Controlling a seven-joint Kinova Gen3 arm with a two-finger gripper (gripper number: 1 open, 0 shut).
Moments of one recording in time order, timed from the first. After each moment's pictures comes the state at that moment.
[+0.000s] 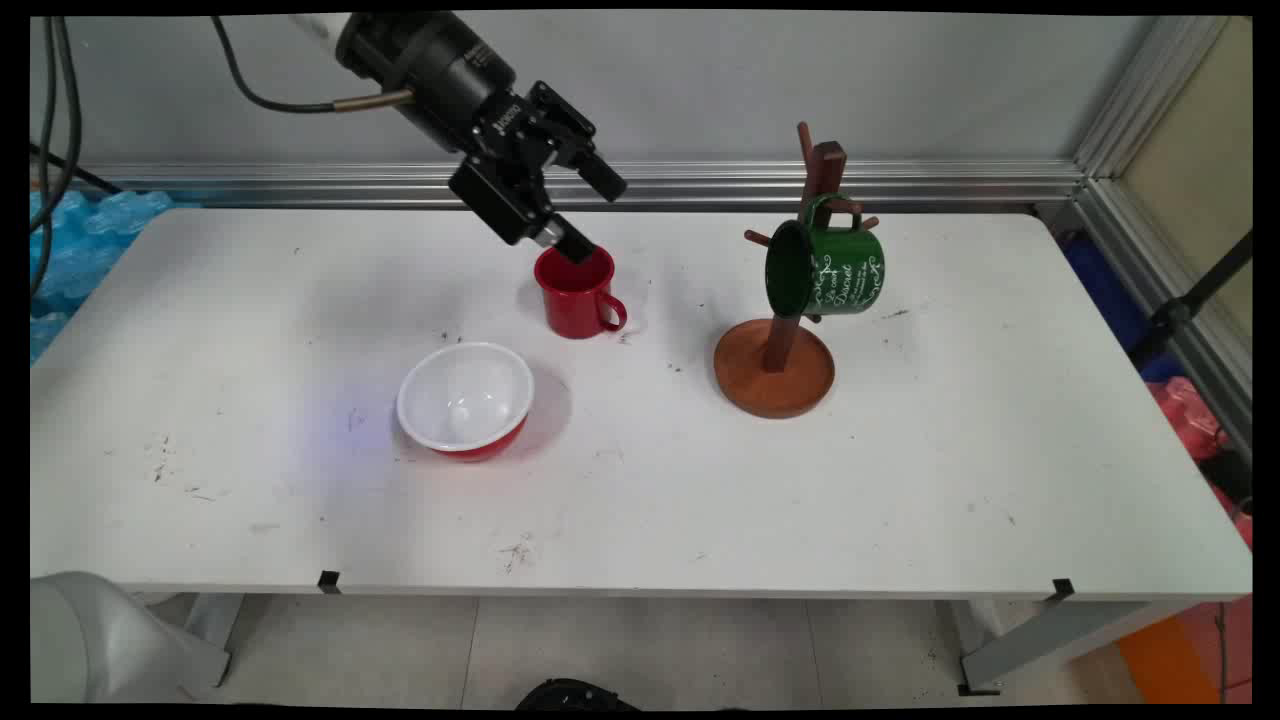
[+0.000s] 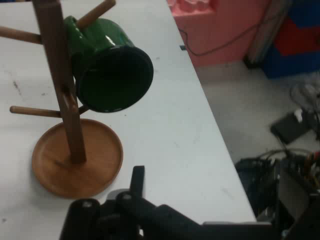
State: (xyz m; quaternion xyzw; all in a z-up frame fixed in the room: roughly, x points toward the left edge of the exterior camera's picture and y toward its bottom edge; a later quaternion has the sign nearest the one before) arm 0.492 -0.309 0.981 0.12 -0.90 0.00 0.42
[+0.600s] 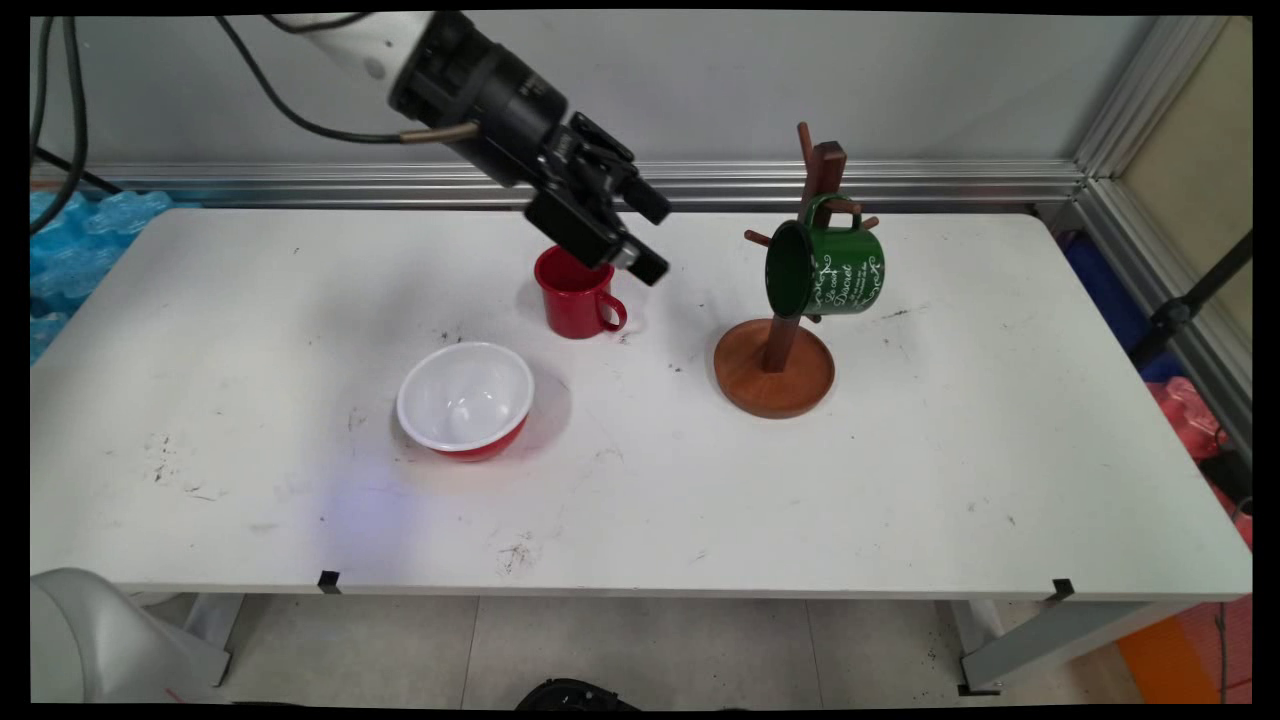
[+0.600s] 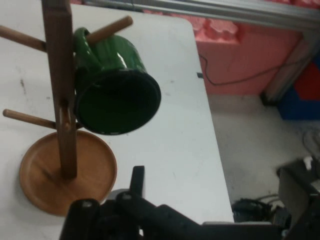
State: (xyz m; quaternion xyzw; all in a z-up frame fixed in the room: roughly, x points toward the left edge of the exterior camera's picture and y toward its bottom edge) arm 0.445 -0.290 0.968 0.21 -0.87 0.00 0.44
